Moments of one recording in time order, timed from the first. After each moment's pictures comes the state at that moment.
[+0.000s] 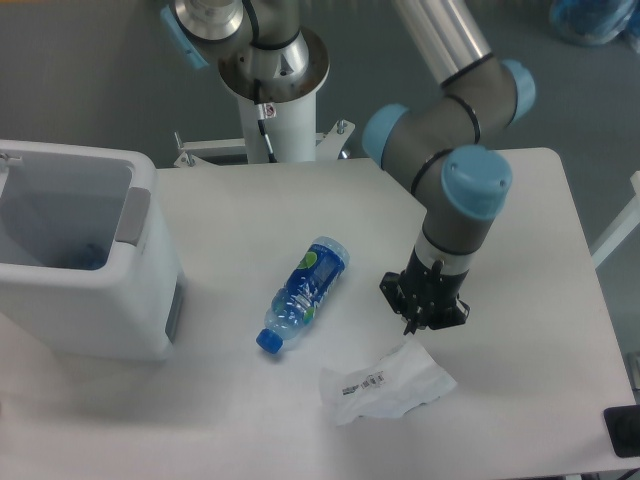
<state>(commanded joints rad) 2.61 -1.94 -1.59 -0.98 1.25 1.01</state>
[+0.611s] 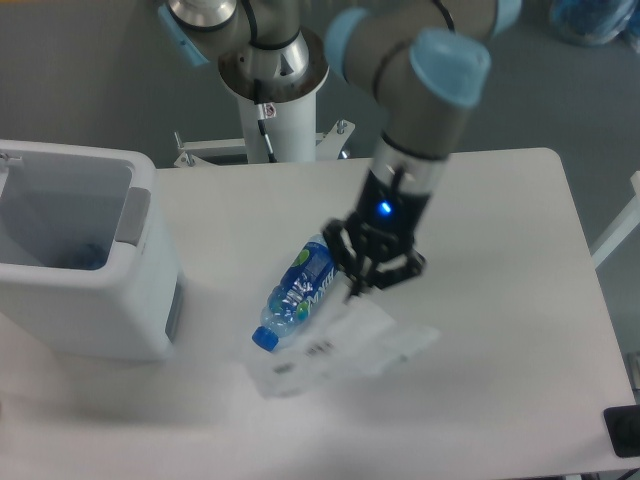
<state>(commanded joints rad) 2.54 -1.65 -1.59 -1.08 0.94 0.88</state>
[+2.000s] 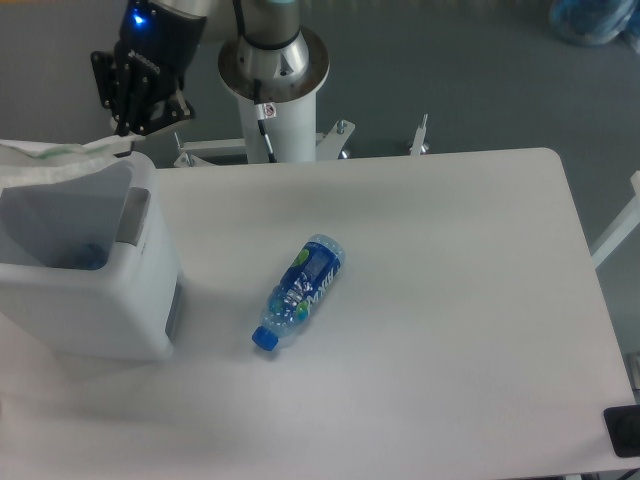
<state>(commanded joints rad) 2.24 -1.38 -1.74 -1.20 1.02 0.78</state>
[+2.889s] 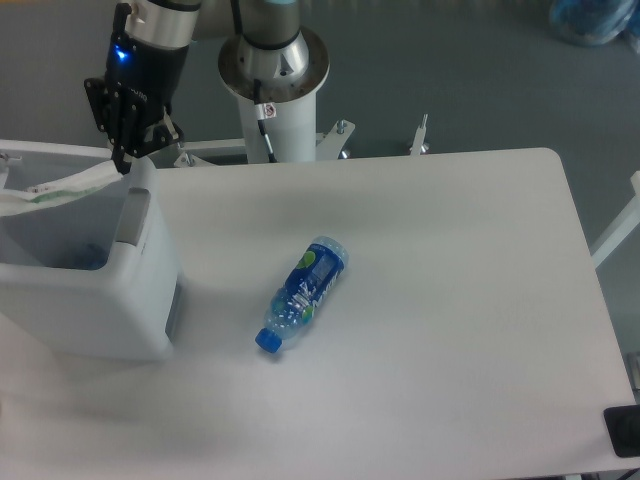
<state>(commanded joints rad) 2.20 -1.43 -1.76 -1.20 1.11 0.78</state>
